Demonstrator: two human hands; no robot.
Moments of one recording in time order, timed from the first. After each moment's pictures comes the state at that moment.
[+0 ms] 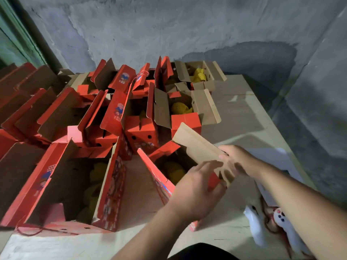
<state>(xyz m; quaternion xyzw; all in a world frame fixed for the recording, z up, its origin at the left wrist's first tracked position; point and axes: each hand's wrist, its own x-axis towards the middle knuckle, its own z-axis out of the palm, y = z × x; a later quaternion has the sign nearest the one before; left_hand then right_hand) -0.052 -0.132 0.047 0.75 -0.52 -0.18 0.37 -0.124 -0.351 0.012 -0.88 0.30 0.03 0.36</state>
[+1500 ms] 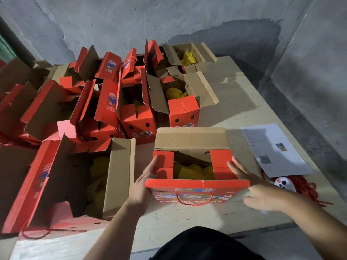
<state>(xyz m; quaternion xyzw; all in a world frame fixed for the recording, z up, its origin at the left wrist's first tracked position) 0.064 -0.020 -0.075 0.60 -0.12 -0.49 0.62 -0.241 -0.268 -0.062 -0.91 0.25 0.15 0.31</state>
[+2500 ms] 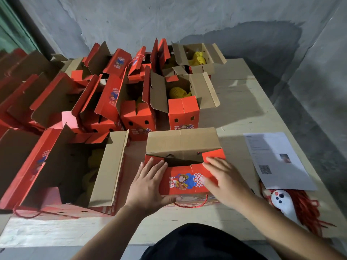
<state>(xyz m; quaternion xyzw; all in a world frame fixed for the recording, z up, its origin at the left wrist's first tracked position) 0.022 -0.039 -0.093 0.84 -0.52 -0.03 0.12 -0.178 -0.256 -0.070 -0.95 0.24 -0.08 0.20</state>
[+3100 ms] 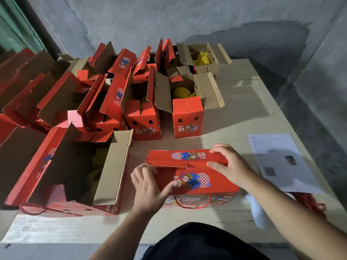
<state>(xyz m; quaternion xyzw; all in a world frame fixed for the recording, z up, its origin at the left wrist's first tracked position) 0.003 -0.041 -0.096 0.85 -0.37 0.07 0.37 -0.154 -0.304 -0.066 -0.87 0.23 -0.12 0.42</state>
